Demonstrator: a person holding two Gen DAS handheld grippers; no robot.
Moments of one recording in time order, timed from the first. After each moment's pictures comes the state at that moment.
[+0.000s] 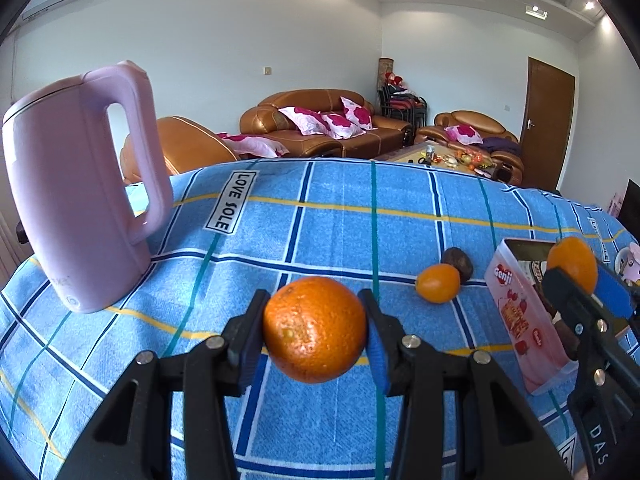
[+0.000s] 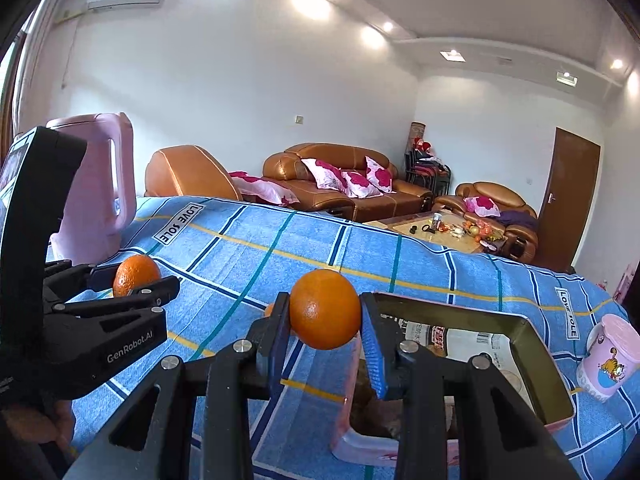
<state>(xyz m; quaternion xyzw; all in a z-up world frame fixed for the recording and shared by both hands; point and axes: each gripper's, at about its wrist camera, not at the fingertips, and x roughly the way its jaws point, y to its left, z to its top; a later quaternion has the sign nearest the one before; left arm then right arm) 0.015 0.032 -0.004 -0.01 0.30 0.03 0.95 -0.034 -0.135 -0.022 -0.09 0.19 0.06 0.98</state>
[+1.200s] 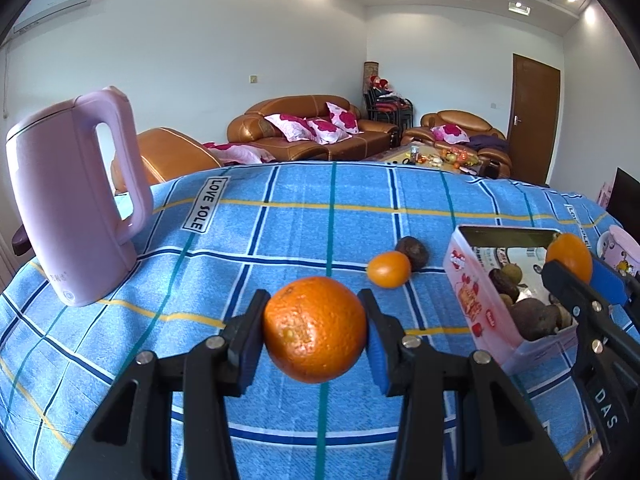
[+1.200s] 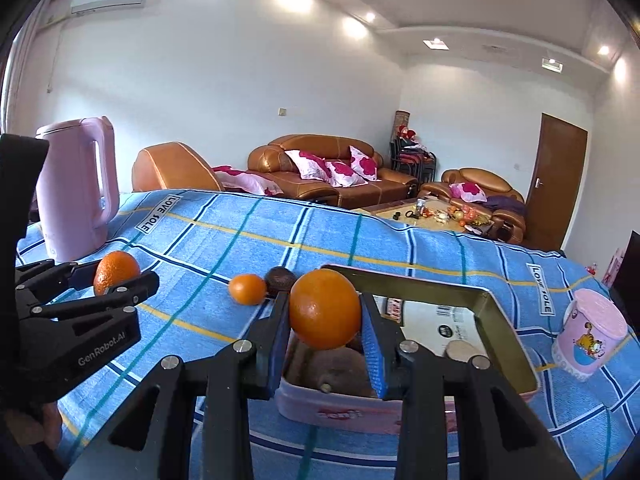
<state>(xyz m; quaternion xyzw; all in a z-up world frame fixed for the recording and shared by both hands) -0.009 -0.007 0.001 0.00 0.29 0.00 0.96 -0.052 -0.178 -0.022 -0.07 0.21 0.03 0.98</state>
